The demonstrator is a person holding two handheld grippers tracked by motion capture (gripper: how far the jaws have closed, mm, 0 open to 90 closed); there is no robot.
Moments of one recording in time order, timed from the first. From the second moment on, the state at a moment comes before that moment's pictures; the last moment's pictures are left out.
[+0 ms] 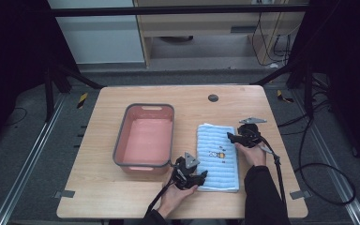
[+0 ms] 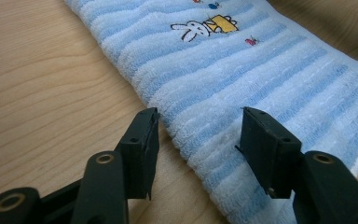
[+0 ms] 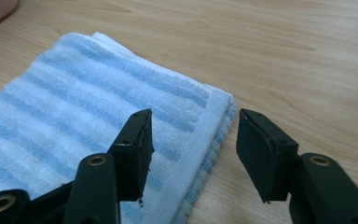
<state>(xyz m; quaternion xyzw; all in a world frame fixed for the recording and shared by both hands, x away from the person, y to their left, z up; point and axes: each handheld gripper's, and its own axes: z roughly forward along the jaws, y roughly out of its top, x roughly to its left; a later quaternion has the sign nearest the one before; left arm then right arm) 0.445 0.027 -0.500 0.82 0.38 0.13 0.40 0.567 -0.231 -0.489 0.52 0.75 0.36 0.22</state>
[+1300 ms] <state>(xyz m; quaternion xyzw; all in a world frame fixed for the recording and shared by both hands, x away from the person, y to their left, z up) 0.446 0.020 -0.500 0.81 0.42 0.11 0.39 0.564 -0.223 -0.500 0.53 0.75 0.37 0.18</state>
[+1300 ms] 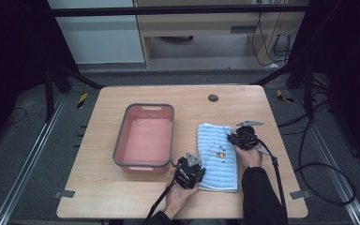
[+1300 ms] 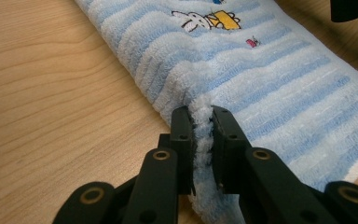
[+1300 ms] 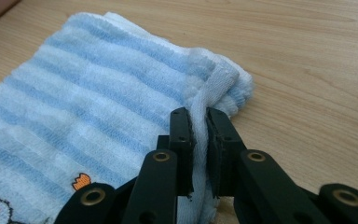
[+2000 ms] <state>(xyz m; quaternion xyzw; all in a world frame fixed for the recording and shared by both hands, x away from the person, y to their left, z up) 0.441 0.038 -0.465 0.79 0.40 0.12 0.45 0.541 -0.223 -0.441 0.48 0.72 0.45 0.22</state>
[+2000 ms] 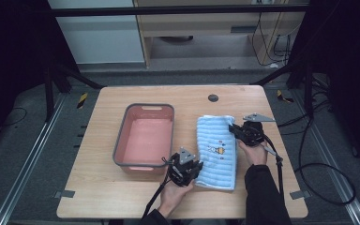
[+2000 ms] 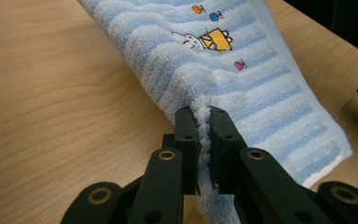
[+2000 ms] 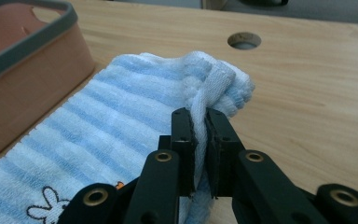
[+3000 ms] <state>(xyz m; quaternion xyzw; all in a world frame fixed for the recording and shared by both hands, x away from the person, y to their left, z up) 0.427 0.078 -0.387 0.78 0.37 0.18 0.48 0.525 -0.183 -0.362 0.44 0.71 0.48 0.28</state>
